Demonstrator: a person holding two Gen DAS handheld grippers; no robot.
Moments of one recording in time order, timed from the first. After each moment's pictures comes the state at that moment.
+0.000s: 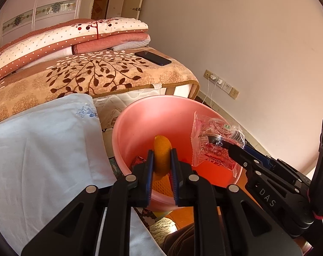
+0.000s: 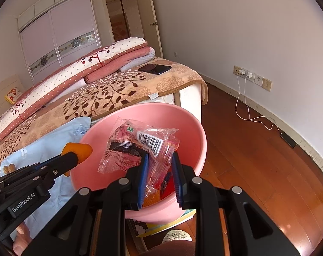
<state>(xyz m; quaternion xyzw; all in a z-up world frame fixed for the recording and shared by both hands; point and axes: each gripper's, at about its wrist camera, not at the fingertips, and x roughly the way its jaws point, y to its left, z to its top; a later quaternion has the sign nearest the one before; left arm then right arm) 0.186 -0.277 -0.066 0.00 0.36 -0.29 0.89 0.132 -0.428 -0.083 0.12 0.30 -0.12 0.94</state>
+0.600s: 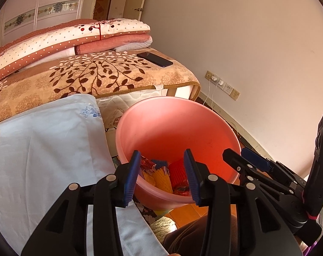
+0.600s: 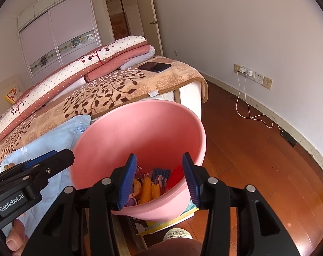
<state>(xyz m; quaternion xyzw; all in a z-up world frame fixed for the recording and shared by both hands) 0.180 -0.270 -0.060 0.00 0.36 -0.28 0.89 0.128 -0.429 -0.084 0.12 0.30 -0.12 0.94</state>
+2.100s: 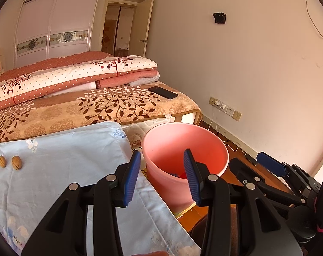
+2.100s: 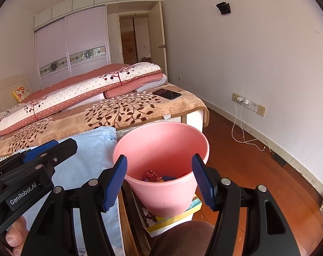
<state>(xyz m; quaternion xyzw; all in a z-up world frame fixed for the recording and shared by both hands) 0.094 -0.210 -0.006 0.00 0.26 -0.25 0.93 0.035 -0.352 -0.024 0.07 0.23 -0.13 0.96</state>
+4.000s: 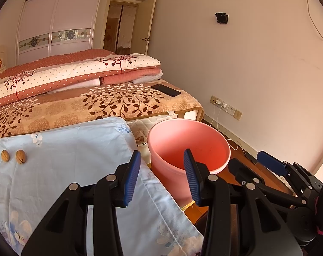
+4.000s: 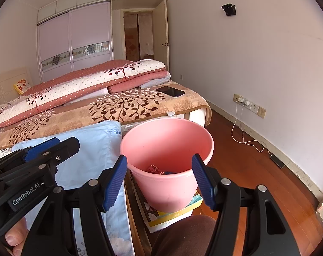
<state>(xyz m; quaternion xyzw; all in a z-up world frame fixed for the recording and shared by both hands) 0.084 -0.192 -0.010 0.00 0.26 -0.25 0.93 0.035 -0.337 -0.024 0.05 0.24 -0.12 0.96</state>
